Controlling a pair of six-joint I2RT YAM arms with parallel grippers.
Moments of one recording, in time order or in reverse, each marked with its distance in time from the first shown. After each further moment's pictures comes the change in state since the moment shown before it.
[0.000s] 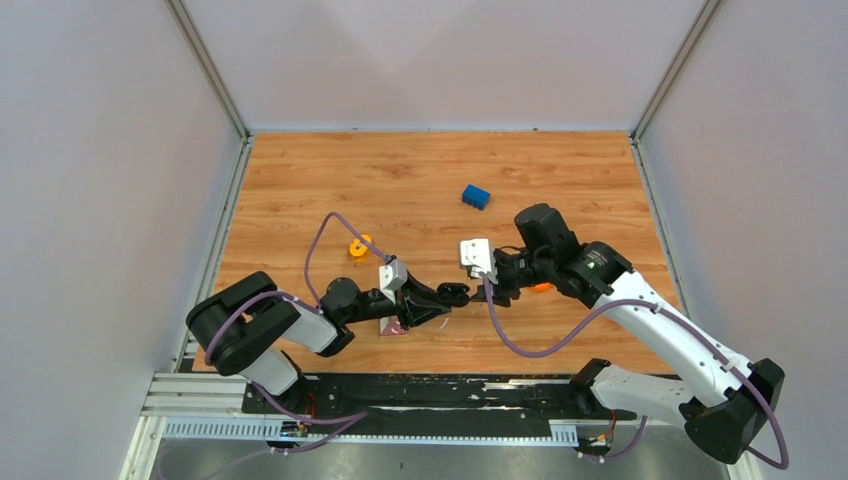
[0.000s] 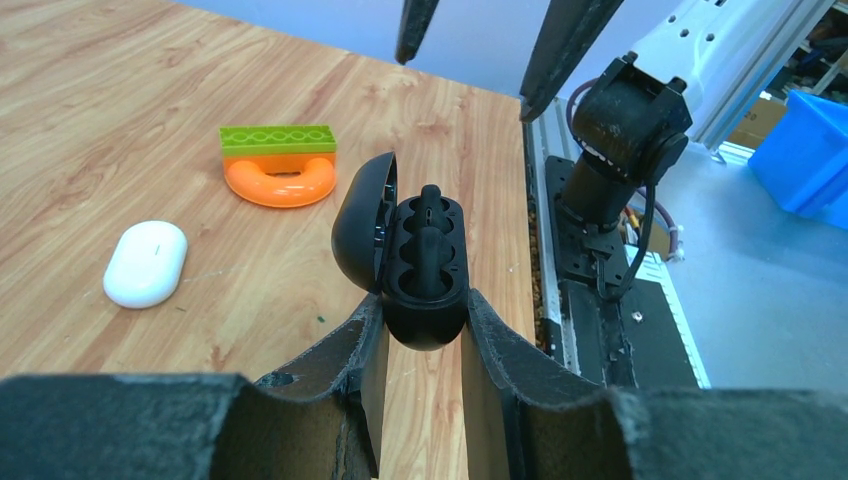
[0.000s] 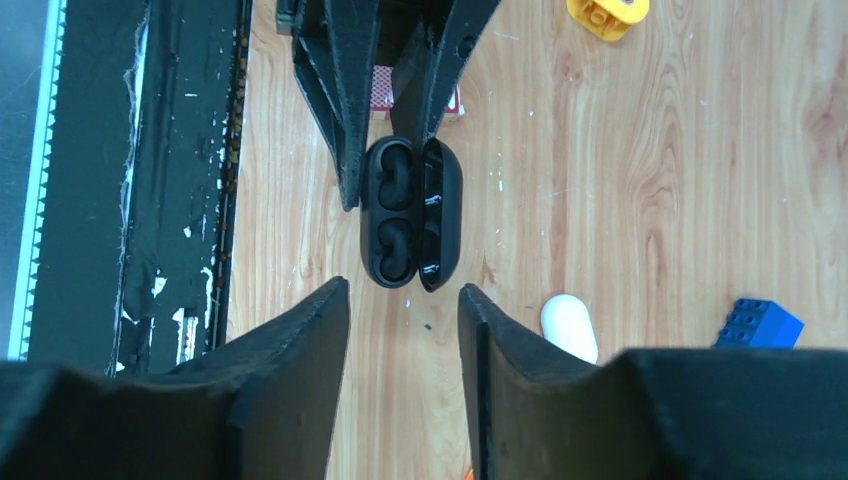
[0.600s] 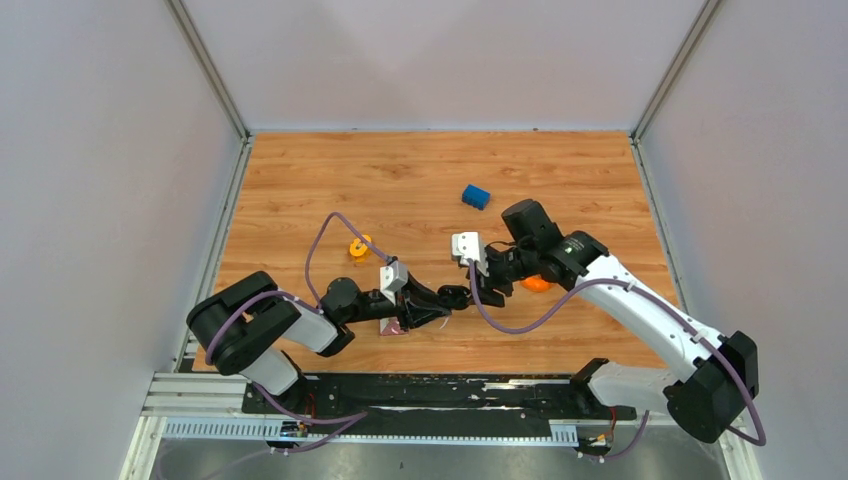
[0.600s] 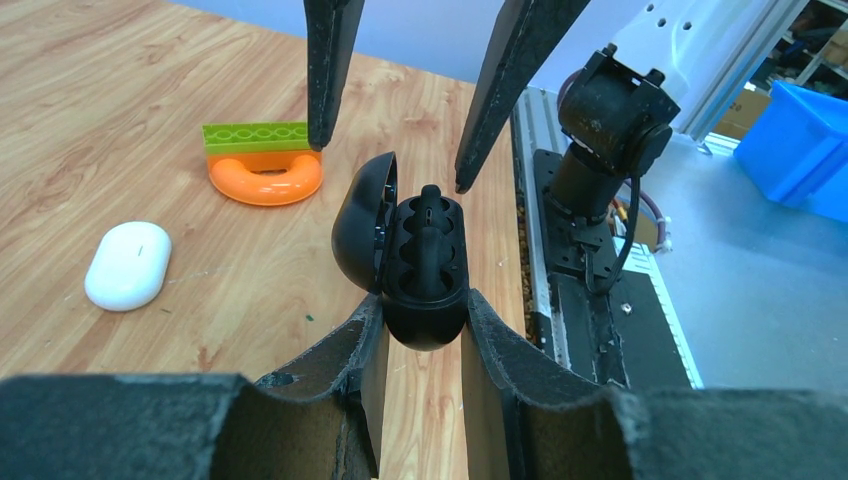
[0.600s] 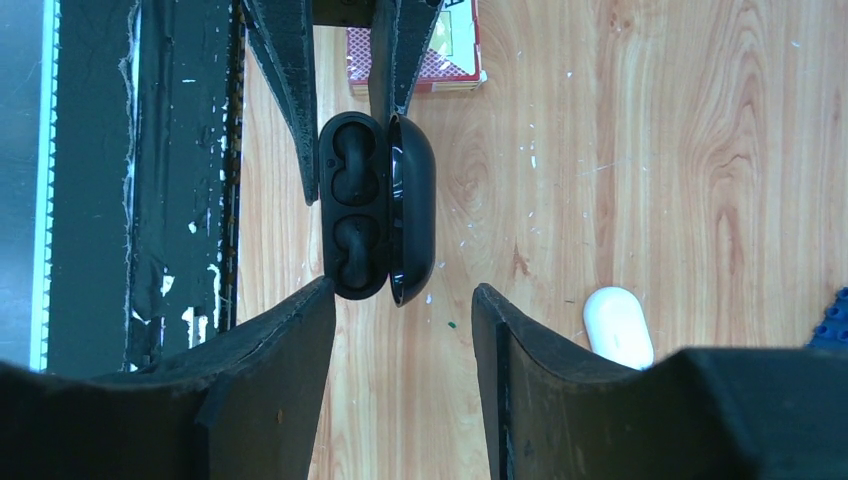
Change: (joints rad) left arm 0.000 0.007 0.001 0.000 0.031 -0.003; right arm -0.052 0.111 -0.035 0.036 -0.040 0.011
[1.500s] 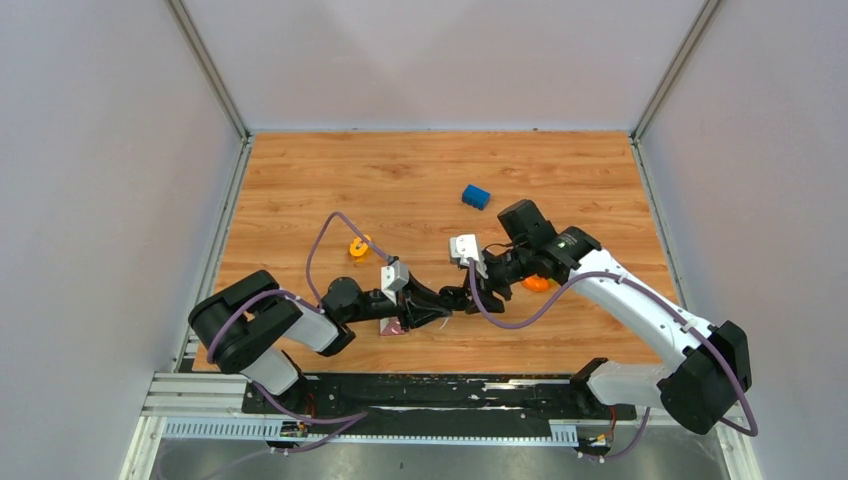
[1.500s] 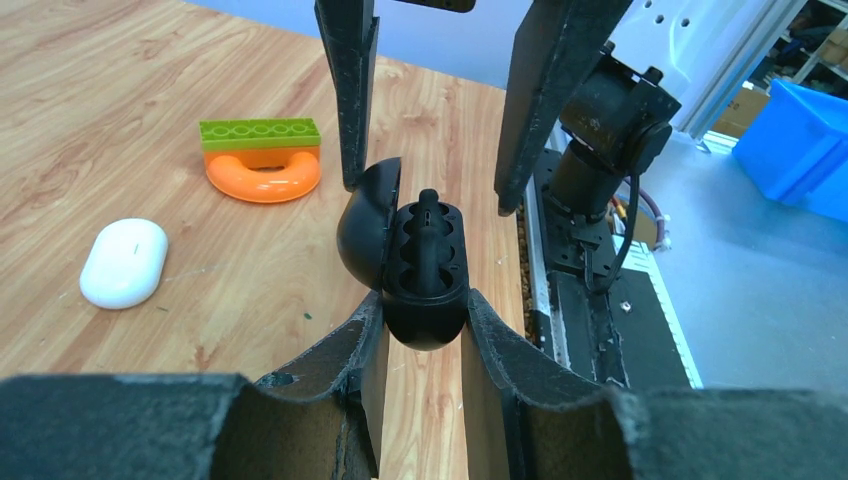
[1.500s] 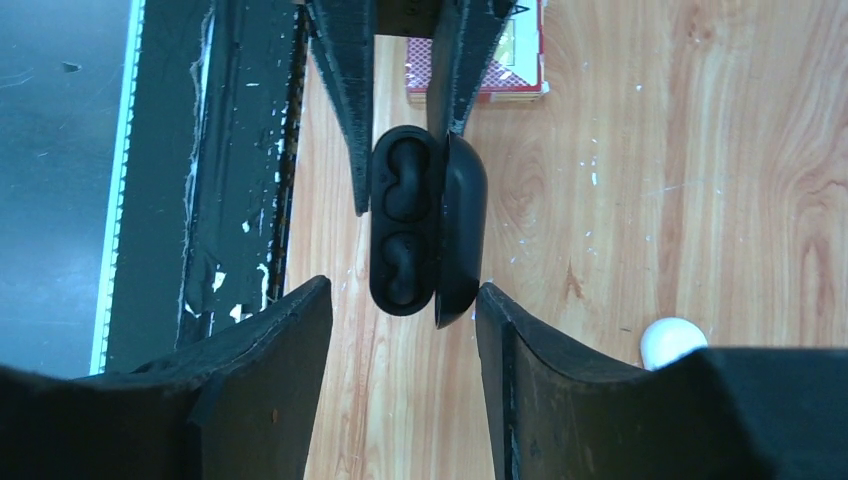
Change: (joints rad) left arm -0.001 0.009 0.003 0.000 0.005 -0.003; right arm -0.009 0.055 0.008 -0.039 -0.097 -0.006
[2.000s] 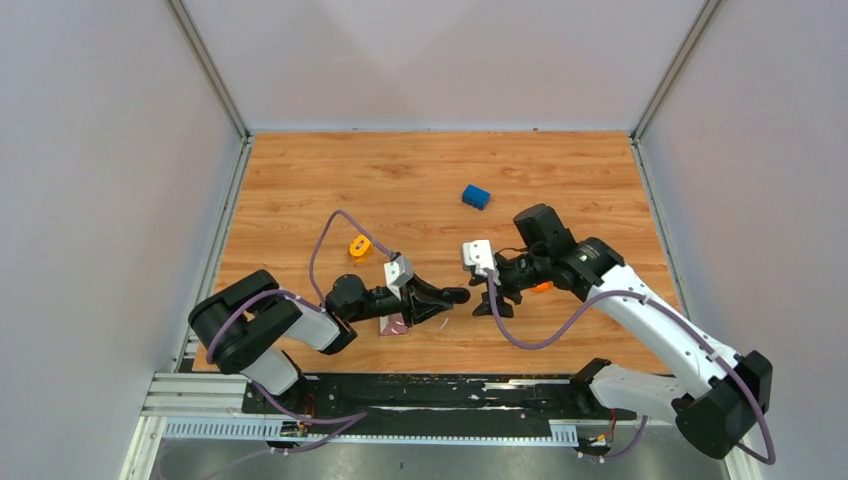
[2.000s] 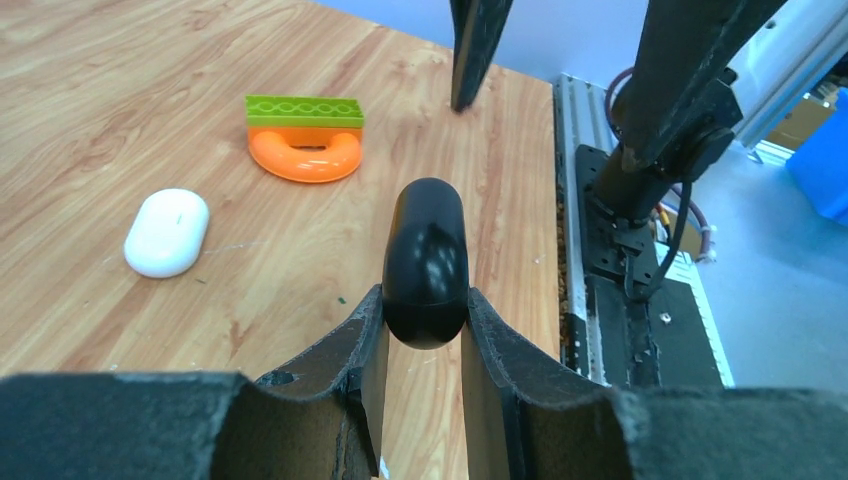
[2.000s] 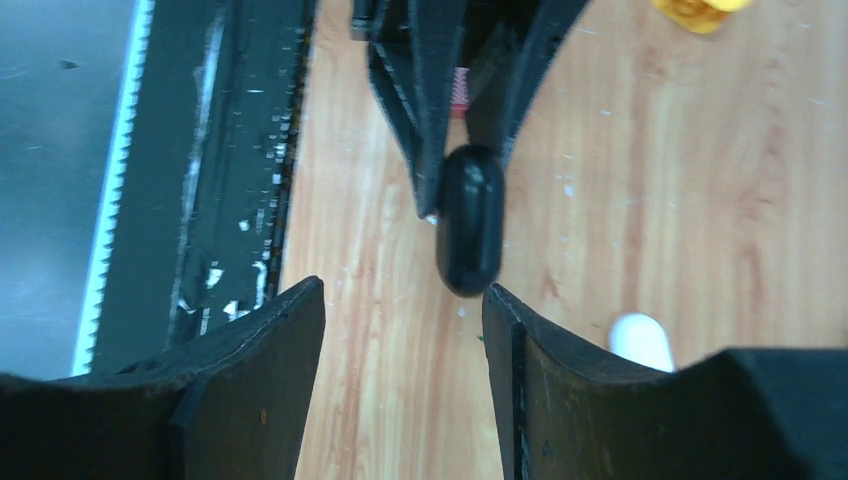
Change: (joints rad) left arm -0.004 -0.001 0.014 -0.068 -0.084 0.018; right arm -0.008 -0.099 -0.016 -0.051 -0.042 -0.064
